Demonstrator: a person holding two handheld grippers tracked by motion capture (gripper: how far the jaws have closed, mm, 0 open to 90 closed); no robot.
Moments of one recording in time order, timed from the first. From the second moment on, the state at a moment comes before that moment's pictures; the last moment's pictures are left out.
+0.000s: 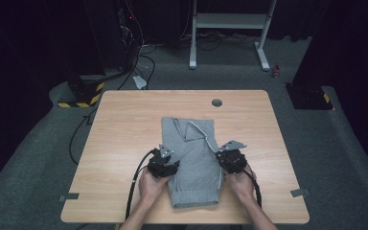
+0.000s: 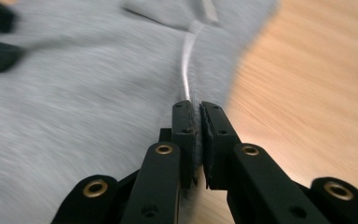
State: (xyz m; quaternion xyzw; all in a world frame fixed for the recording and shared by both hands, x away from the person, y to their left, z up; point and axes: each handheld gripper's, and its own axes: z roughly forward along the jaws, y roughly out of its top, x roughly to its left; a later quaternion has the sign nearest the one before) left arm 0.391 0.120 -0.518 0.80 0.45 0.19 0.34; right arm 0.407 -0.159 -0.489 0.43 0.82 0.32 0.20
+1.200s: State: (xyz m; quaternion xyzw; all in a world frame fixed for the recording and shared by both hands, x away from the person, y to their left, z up) left arm 0.402 0.148 -0.516 0.77 0.49 0.21 0.36; right arm 0.399 -0.135 -0.478 0.38 0.84 0.35 0.20
